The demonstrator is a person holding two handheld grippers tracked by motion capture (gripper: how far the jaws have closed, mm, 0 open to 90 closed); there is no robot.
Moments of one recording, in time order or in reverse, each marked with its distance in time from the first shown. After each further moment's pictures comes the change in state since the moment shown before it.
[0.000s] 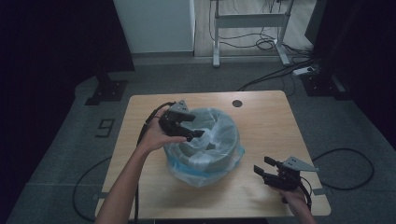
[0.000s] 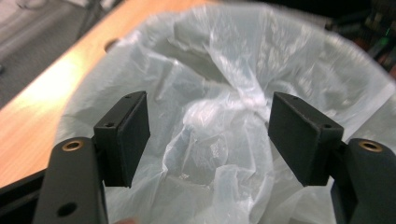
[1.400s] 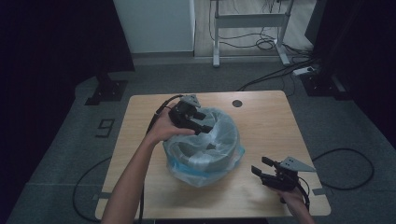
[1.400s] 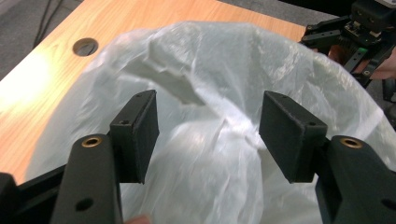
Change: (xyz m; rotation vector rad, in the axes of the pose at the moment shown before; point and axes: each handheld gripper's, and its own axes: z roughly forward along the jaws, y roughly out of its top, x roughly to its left) left arm 0.012 0.028 0.017 0.076 -0.109 0.018; right arm 0.007 0.001 0.004 0.007 0.012 -0.022
